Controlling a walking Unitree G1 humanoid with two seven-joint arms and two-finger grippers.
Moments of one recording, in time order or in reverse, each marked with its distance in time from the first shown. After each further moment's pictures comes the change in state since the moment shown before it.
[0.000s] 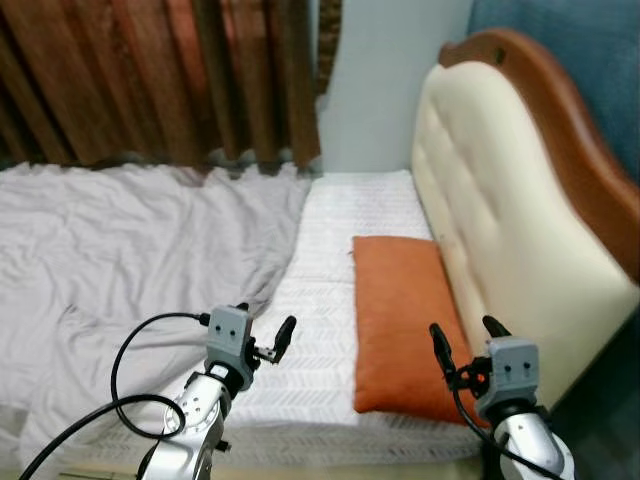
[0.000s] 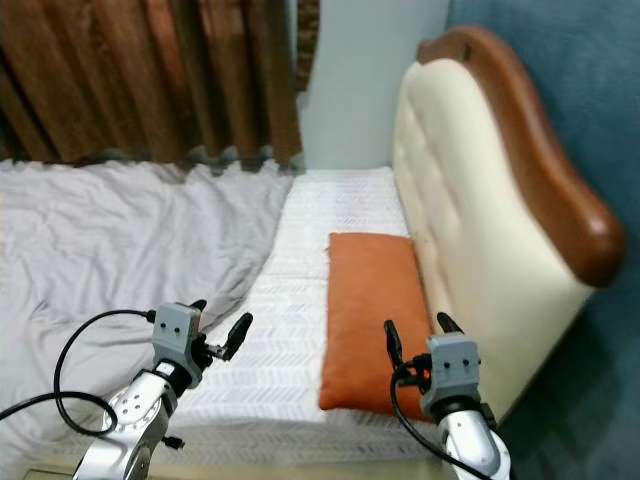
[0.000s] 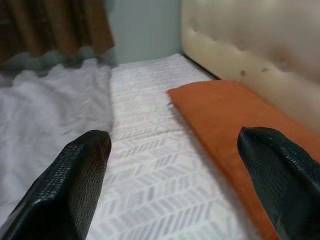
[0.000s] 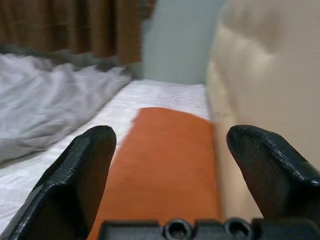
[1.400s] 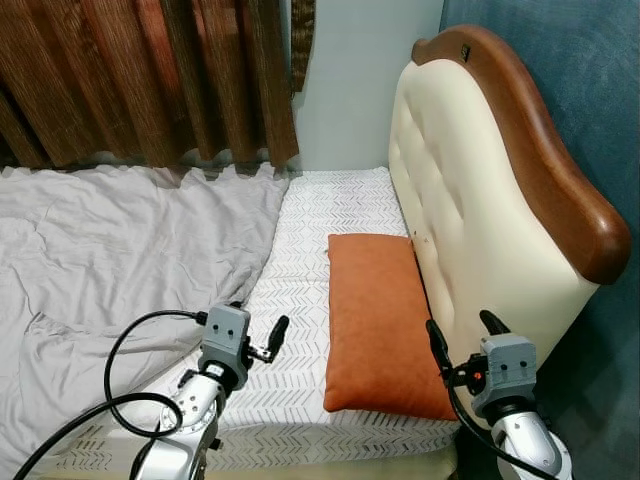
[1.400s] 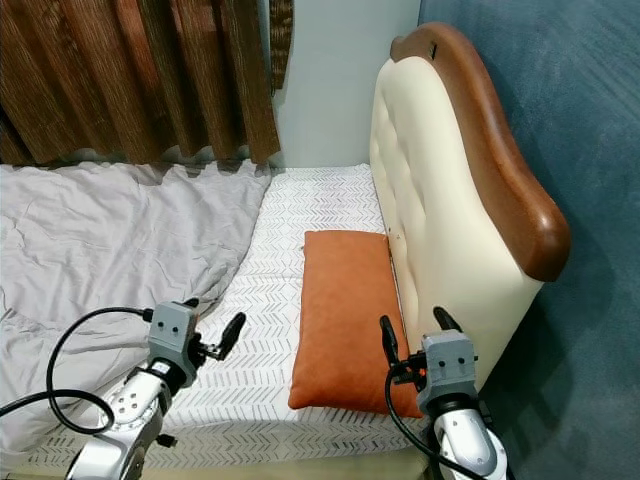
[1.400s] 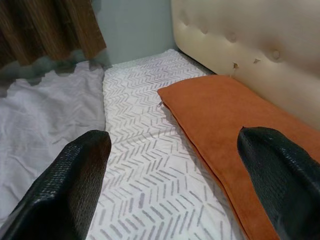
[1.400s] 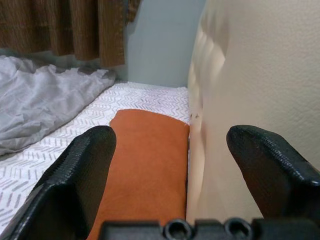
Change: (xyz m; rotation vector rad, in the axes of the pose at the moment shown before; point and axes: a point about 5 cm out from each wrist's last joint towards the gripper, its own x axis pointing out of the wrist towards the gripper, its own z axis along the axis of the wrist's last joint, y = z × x) left arm 0.000 0.005 0.003 0.088 0.012 0.030; right arm -0.001 0.000 0.007 -0.030 -0.028 -0.019
